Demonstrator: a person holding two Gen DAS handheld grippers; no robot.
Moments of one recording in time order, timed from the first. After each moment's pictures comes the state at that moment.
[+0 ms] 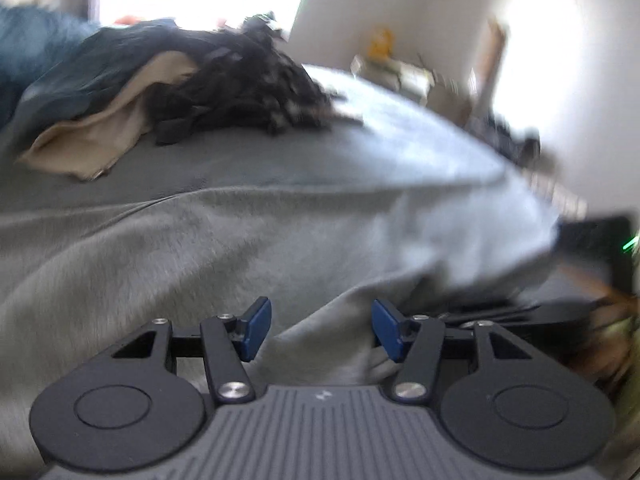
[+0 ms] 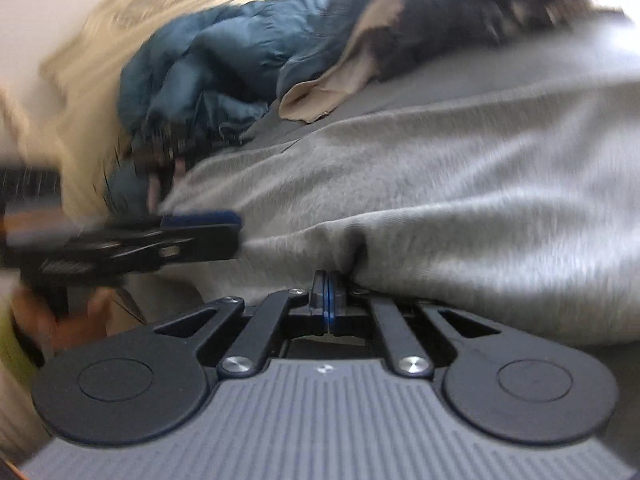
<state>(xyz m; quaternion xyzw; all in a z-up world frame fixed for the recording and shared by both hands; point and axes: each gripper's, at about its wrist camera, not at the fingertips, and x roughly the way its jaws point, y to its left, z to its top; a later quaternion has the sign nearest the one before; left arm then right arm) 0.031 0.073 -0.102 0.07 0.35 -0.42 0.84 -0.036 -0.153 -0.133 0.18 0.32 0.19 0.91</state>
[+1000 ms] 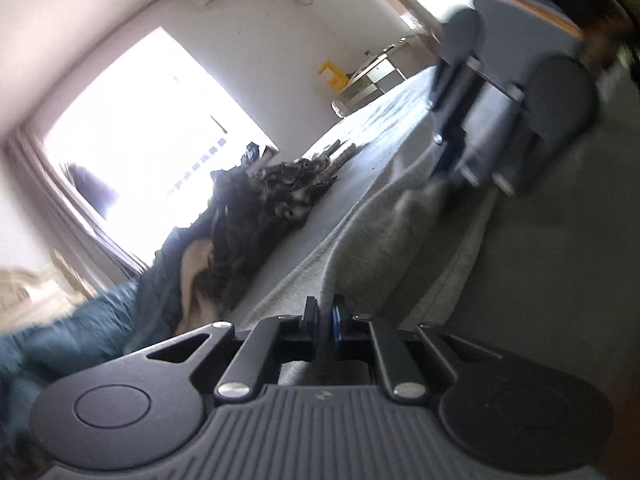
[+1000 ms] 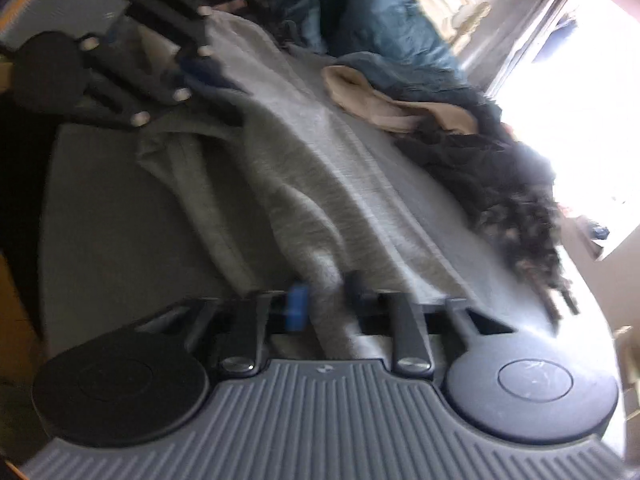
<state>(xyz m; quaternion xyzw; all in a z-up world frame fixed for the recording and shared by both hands) -0.100 0.017 -0.152 0.43 0.02 -0.29 0.86 -0.067 -0.141 -0.117 -0.34 0.23 0.16 0.90</state>
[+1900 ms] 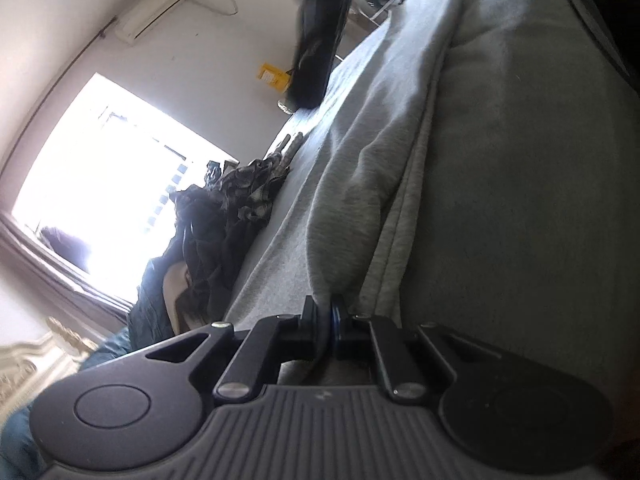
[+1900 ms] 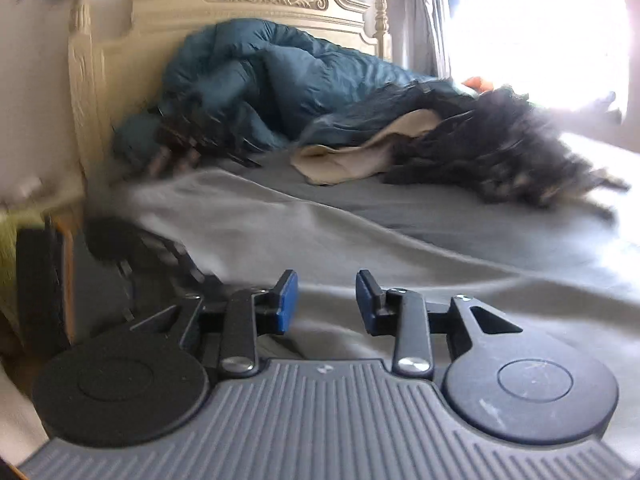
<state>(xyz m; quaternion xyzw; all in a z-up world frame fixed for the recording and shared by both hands) -0.103 0.014 -0.181 0.52 0.01 -0.32 0.79 -0.073 -0.181 -0.081 0.00 0.23 0.22 0.95</state>
